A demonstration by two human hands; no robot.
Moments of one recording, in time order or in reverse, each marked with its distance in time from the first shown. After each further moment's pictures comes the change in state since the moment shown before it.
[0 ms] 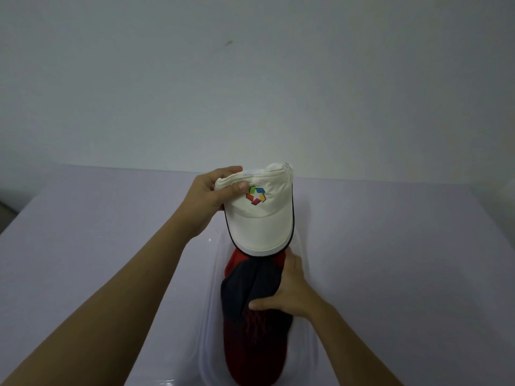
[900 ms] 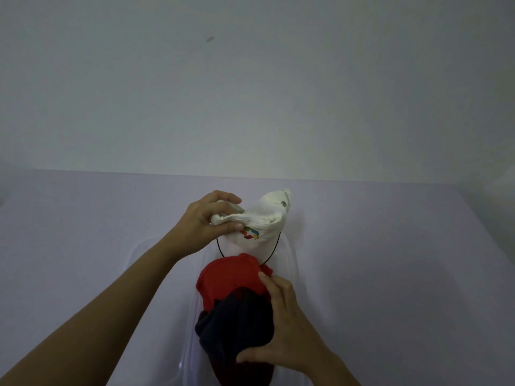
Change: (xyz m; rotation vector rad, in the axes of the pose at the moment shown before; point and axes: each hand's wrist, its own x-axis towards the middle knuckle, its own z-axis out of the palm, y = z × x) left_hand 0.016 -0.043 -0.007 0.614 -0.189 0.429; right_hand -0.043 -0.003 0.006 -0.164 -0.002 -0.309
